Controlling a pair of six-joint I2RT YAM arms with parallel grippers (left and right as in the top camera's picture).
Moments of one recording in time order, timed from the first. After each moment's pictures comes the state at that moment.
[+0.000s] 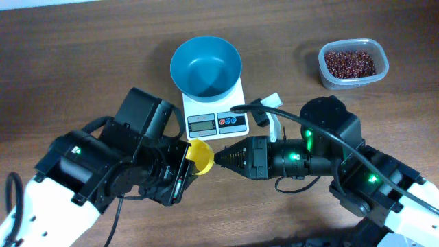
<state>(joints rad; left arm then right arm) -0.60 1.15 0.98 -1.03 0.34 -1.74 0.62 0.91 0.55 -0.10 -0.67 0.96</state>
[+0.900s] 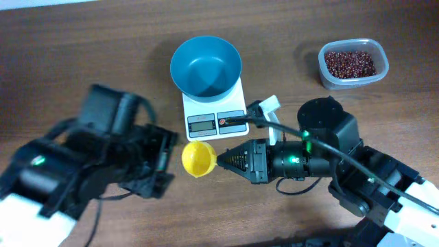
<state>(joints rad) -0.45 1.06 0.99 -1.03 0.31 -1.60 0.62 0.91 0.55 -0.15 -0.65 0.82</state>
